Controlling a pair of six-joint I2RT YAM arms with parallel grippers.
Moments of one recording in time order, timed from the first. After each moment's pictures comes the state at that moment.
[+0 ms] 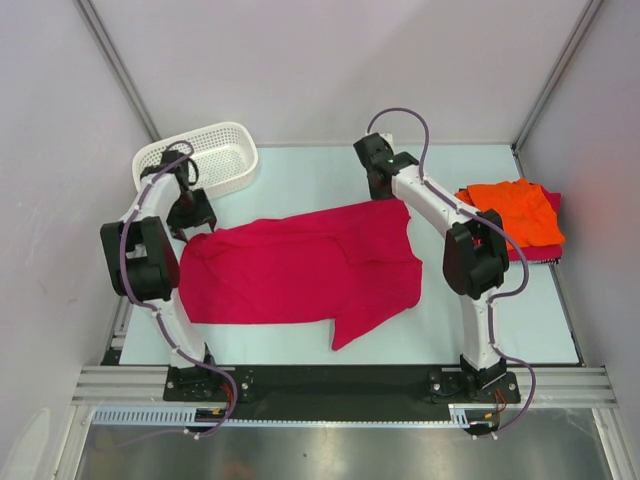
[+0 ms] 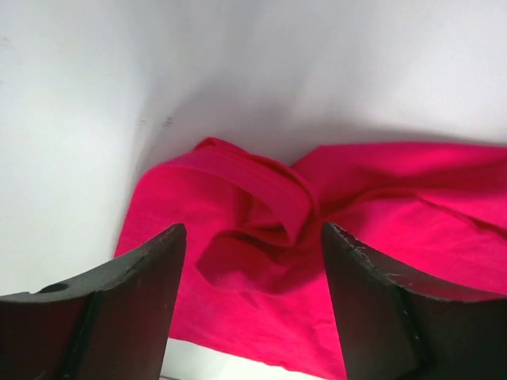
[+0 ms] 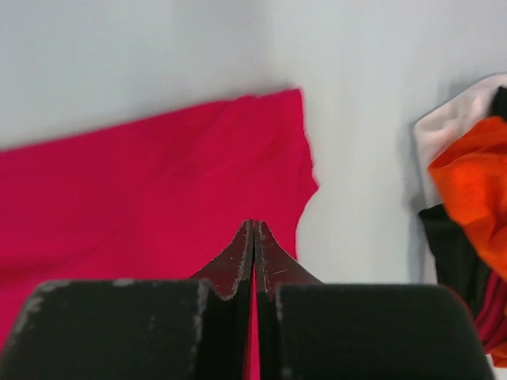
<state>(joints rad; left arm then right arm) 0.14 1.92 1.55 -0.95 -0.11 -0.31 0.48 2.10 1.89 -0.76 0.47 0.27</state>
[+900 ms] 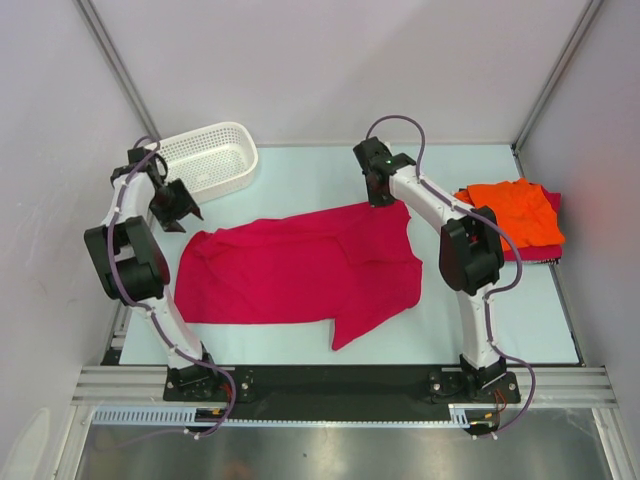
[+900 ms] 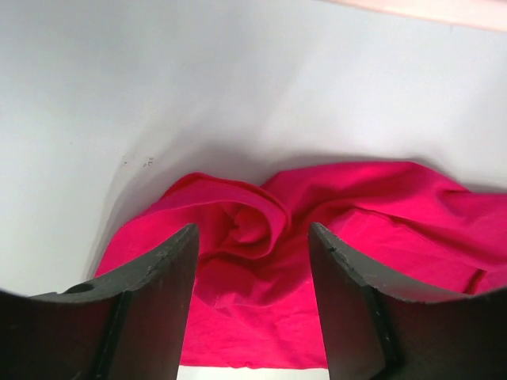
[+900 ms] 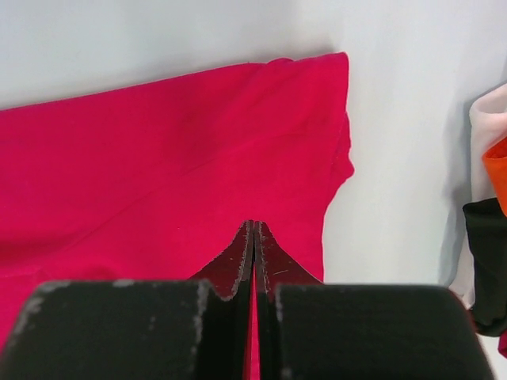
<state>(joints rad) 0.31 1.95 1.61 -0.91 0.18 -0.31 0.49 2.13 1.88 -0.81 0.37 0.28</state>
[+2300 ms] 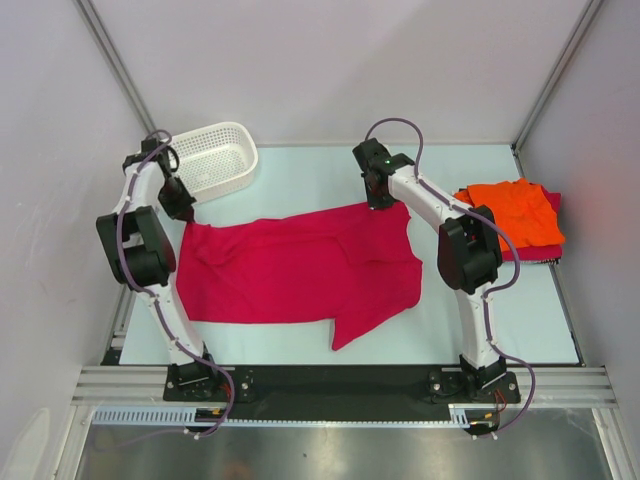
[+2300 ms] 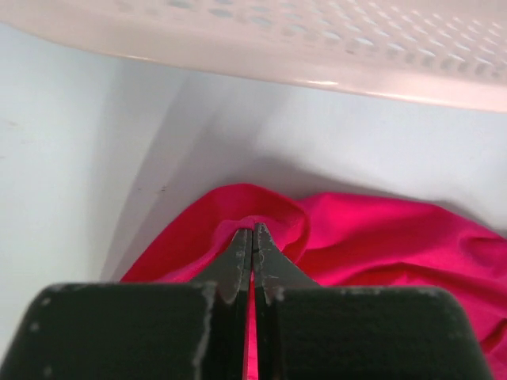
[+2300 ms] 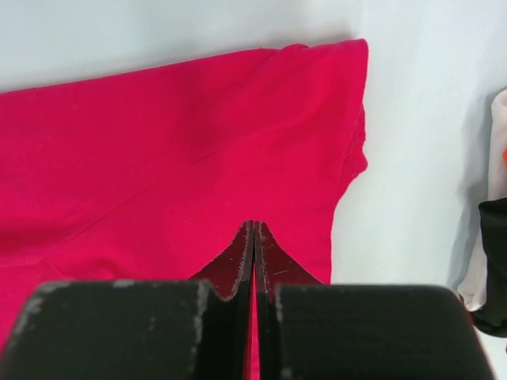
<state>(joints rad) 0.25 2.08 1.78 -0.99 0.05 -0.34 0.49 2.15 1.89 -0.83 0.34 0.28</state>
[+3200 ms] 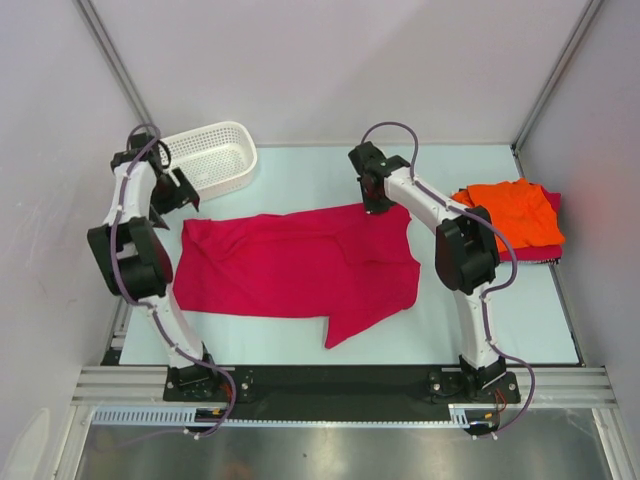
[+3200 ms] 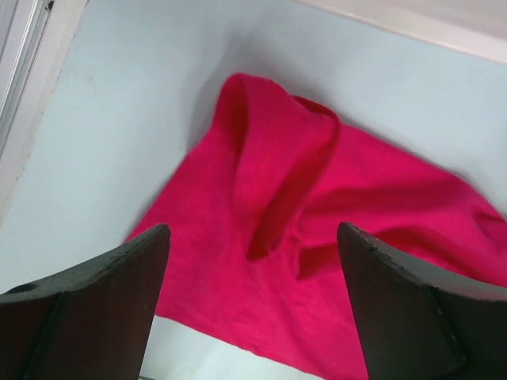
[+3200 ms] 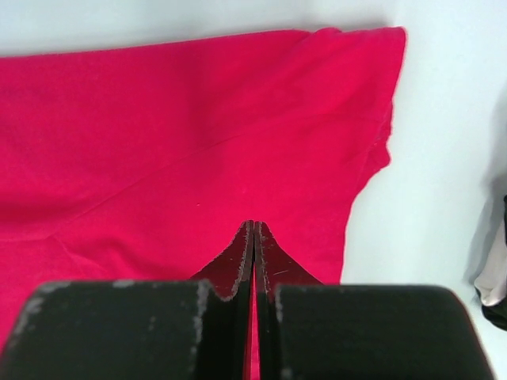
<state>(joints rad) 0.26 2.01 1.79 -1.05 -0.06 -0.38 0.51 2.16 1.89 -0.86 0.31 0.30</state>
